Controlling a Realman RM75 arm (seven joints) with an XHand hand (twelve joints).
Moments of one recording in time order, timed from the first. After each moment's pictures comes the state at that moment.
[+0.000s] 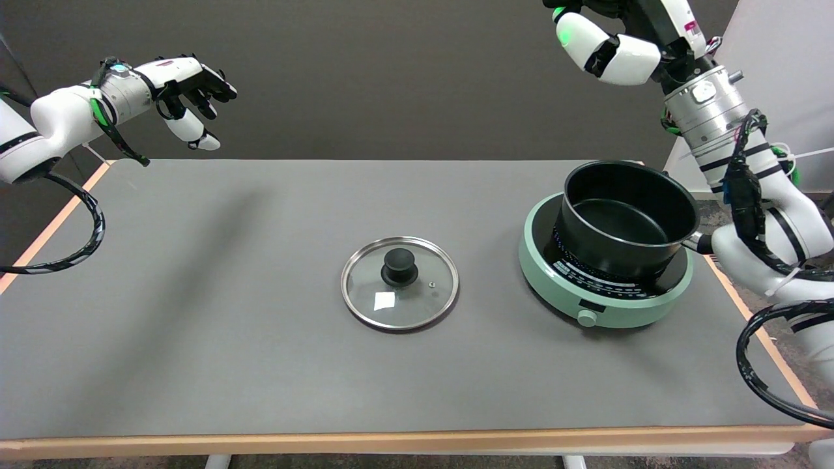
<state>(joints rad) 0.18 -0.91 -1.34 1.53 -0.14 0.55 1.77</state>
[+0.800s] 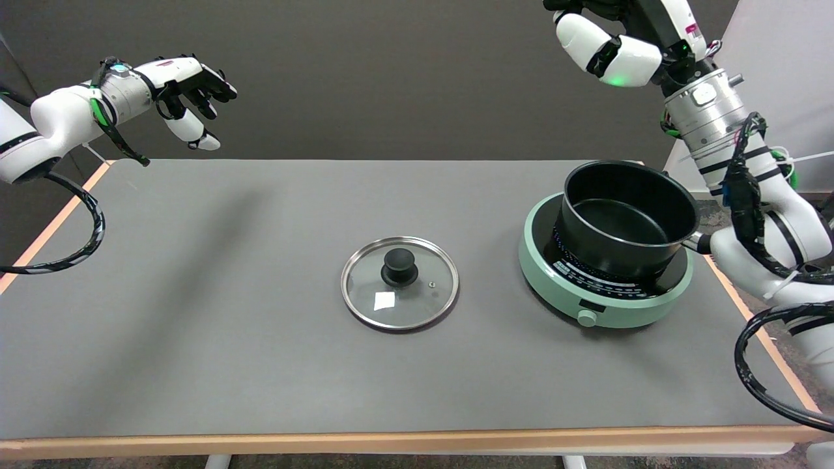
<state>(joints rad) 0.17 -0.92 -1.33 1.53 -0.14 0.55 1.77</state>
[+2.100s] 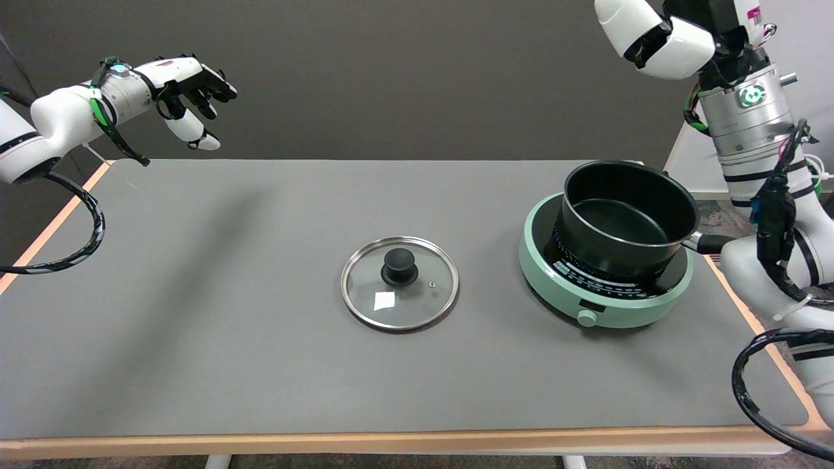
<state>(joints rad) 0.08 -1.02 -1.20 1.70 -0.14 0.63 1.77</state>
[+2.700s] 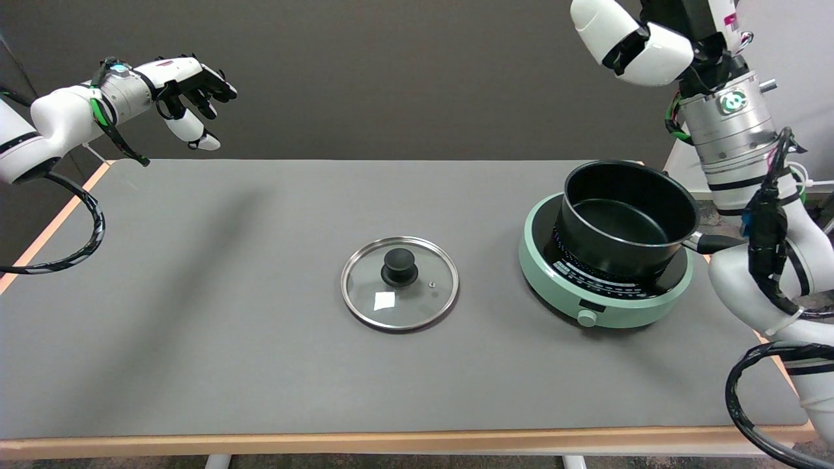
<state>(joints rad) 0.05 -1.06 -1.24 1.80 -0.14 0.54 1.76</state>
